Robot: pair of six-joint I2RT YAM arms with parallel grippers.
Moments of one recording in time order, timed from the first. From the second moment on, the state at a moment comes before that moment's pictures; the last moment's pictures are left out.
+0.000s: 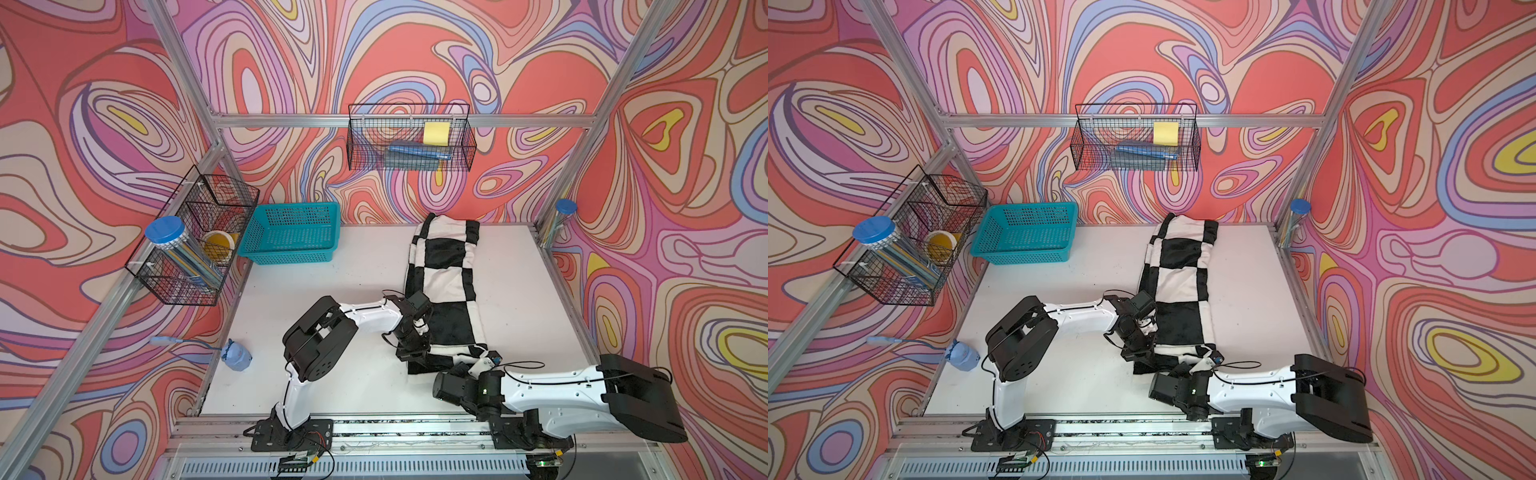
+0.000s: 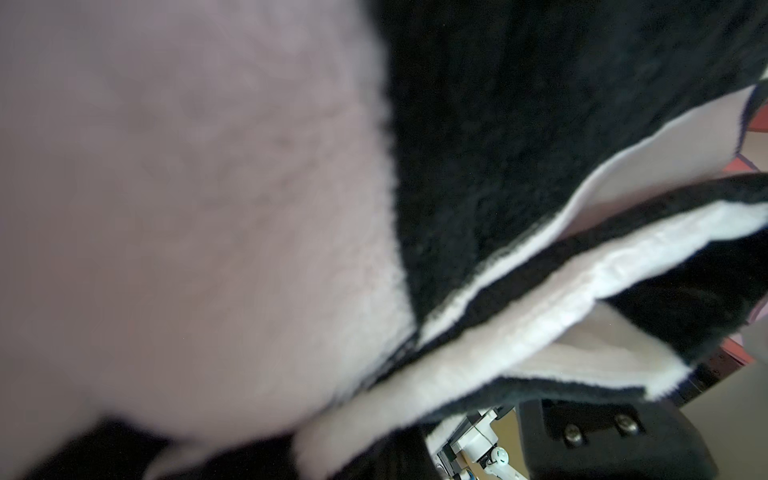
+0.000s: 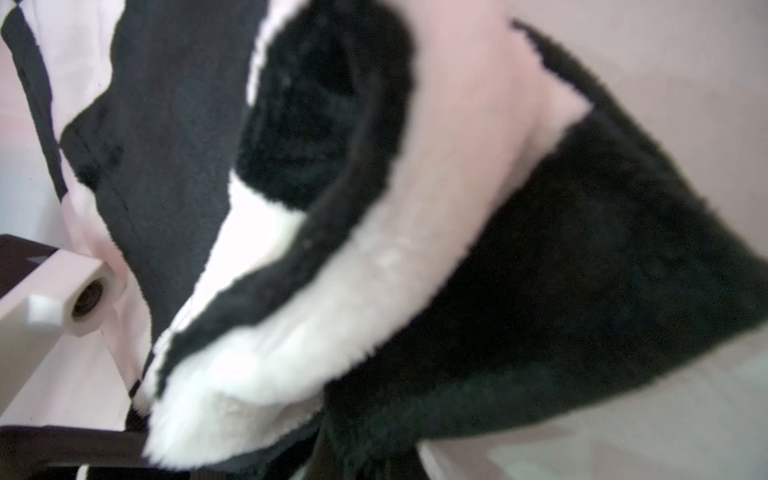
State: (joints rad) left arm -0.85 1.99 1.26 -0.66 0.62 -0.76; right arm 1.27 1.27 0.45 -0.52 0.59 2.07
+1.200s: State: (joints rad) left arm -0.76 1.75 1.26 -0.88 0.40 -0.46; right arm 0.84 0.98 0.64 -0.88 0.24 2.07
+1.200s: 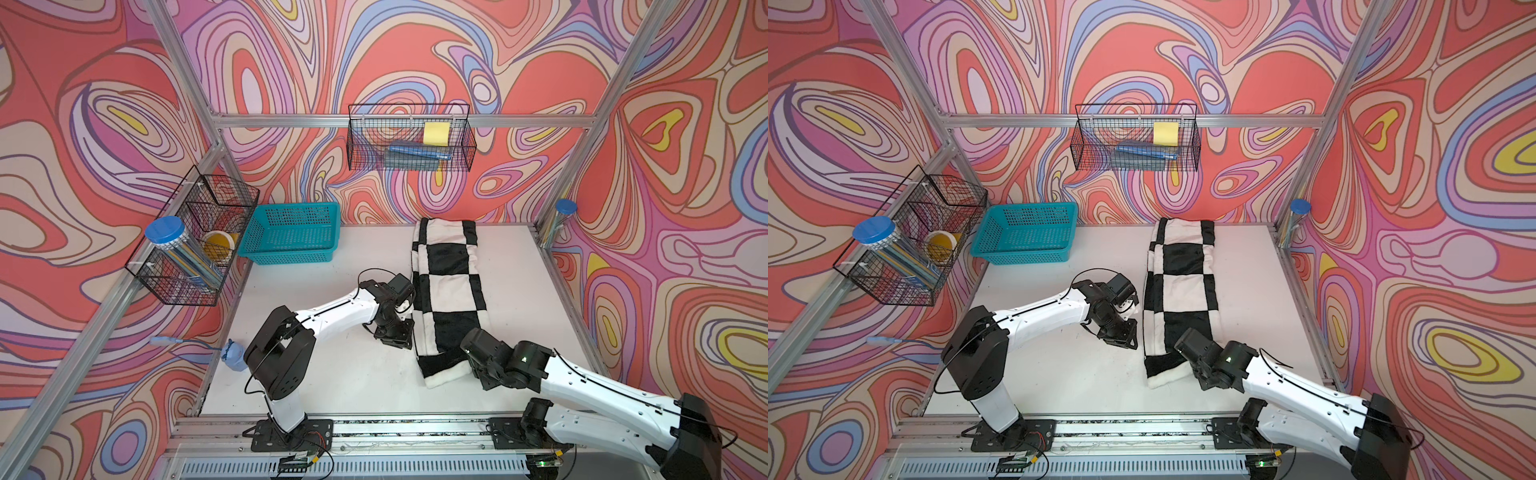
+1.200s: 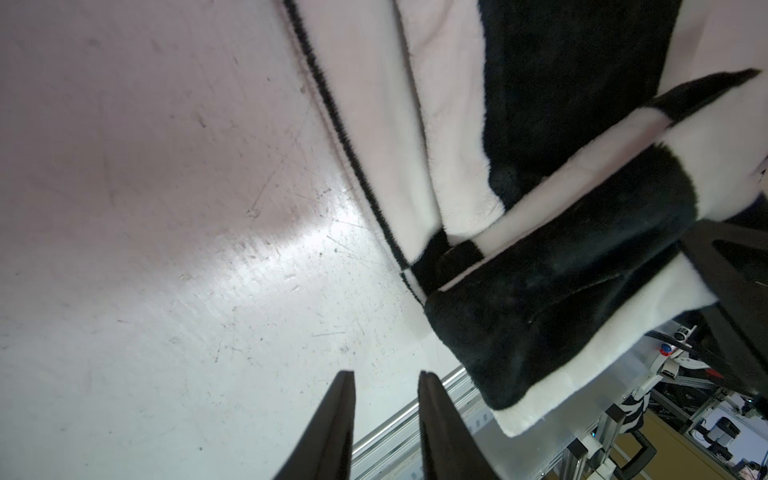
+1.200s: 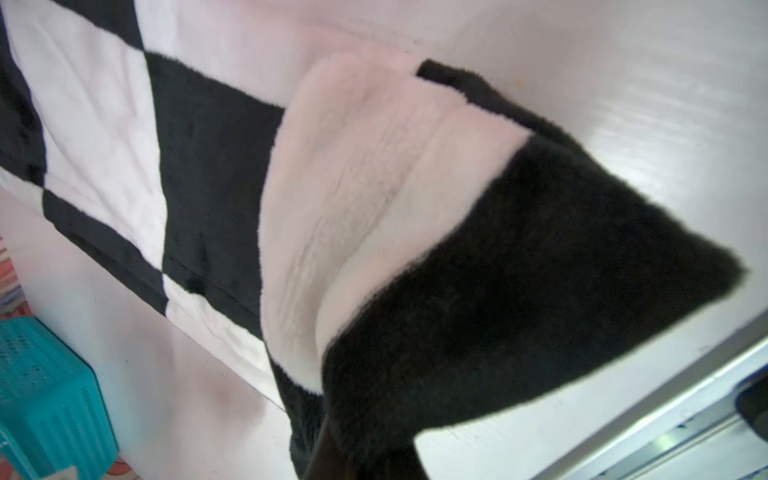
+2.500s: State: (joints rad) left arm -0.82 2.07 1.58 -0.86 0.29 -0.44; right arm 0.34 1.47 0.95 -0.63 -0.07 1.44
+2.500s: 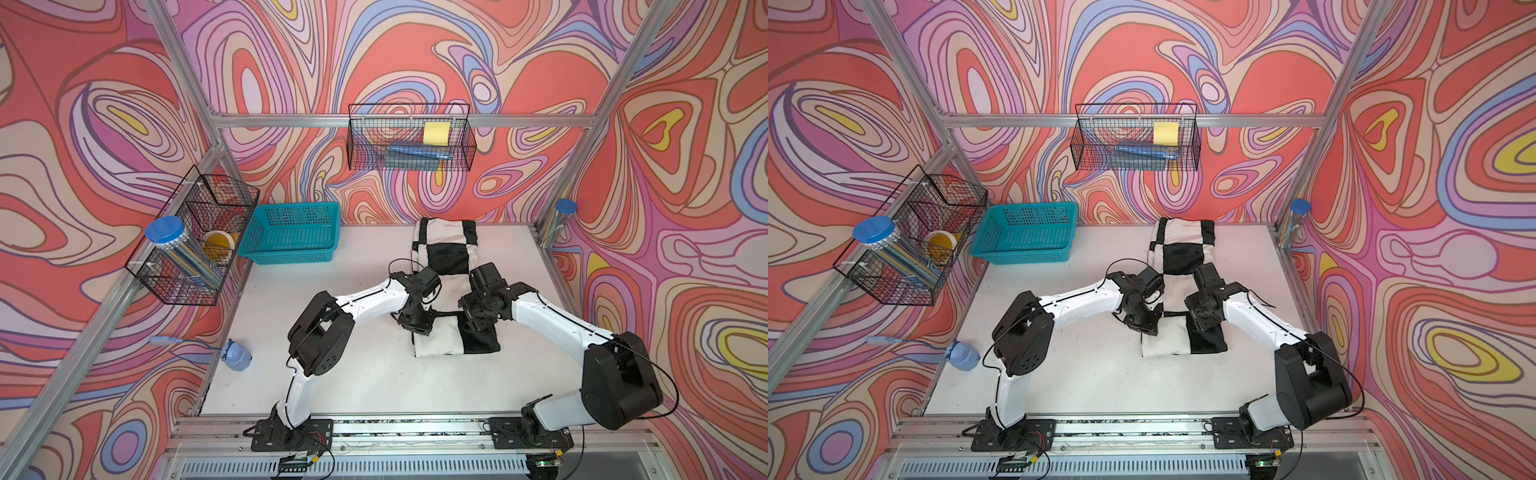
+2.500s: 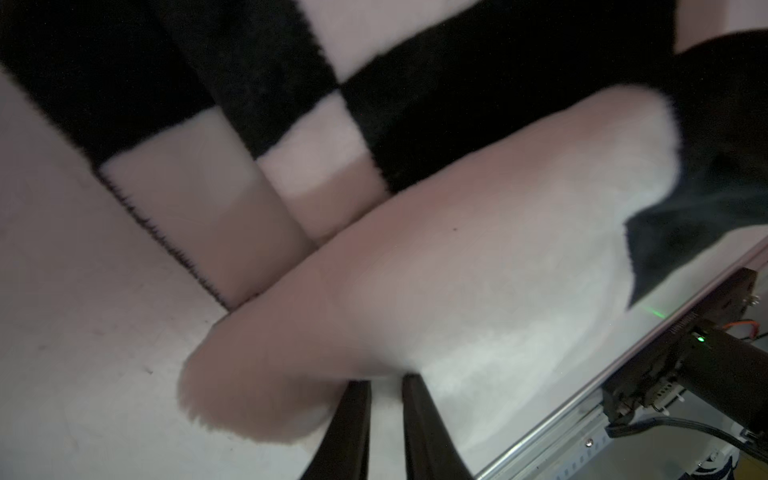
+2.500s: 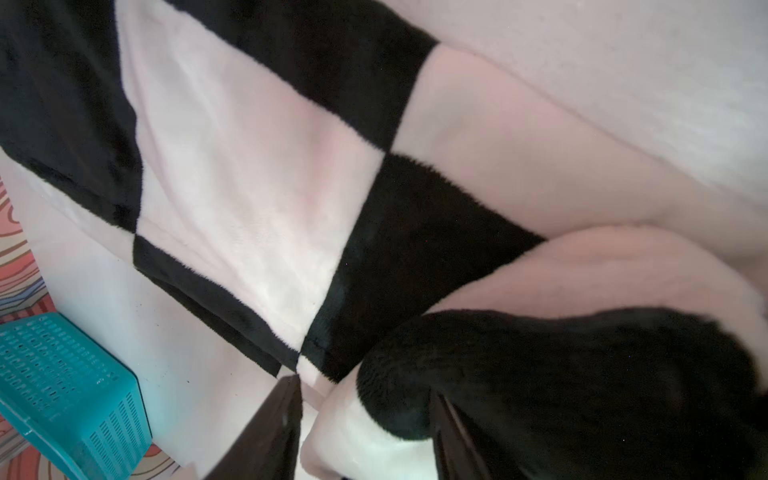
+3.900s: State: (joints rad) left arm -0.78 2.05 1.58 -0.84 0.34 -0.50; right arm 0.72 1.41 0.66 -0.46 0.20 1.87
